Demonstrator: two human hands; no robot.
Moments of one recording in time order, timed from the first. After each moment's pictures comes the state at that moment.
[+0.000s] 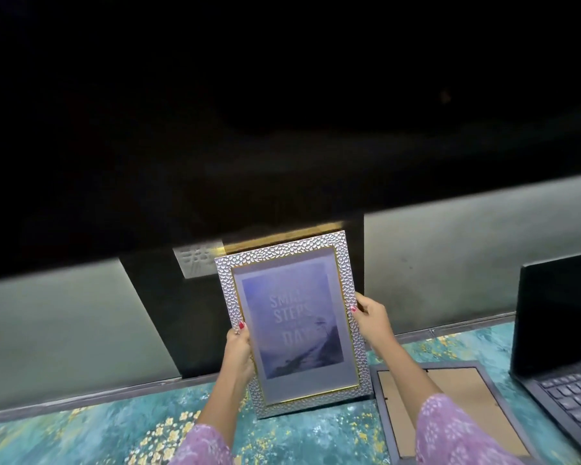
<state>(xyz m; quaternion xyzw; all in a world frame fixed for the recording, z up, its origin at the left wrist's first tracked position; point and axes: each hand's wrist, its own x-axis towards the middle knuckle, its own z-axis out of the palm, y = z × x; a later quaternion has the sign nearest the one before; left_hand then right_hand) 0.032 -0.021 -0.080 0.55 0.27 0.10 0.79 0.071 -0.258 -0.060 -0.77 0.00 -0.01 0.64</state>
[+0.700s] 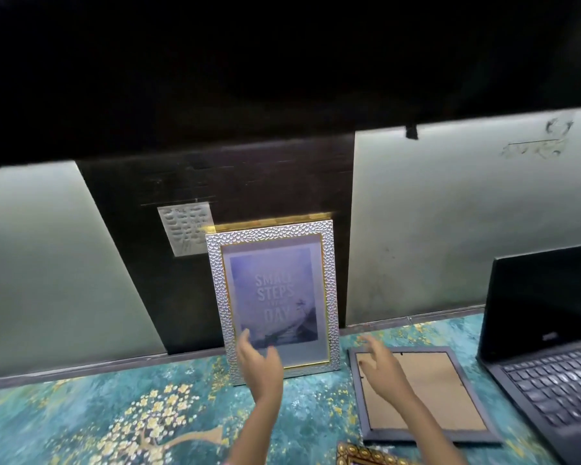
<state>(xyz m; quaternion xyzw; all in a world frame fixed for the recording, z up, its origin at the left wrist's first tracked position) -0.040 -0.111 -0.095 0.71 0.31 0.22 0.59 -0.017 -0.310 -0.110 -0.88 -0.01 0.08 0.47</state>
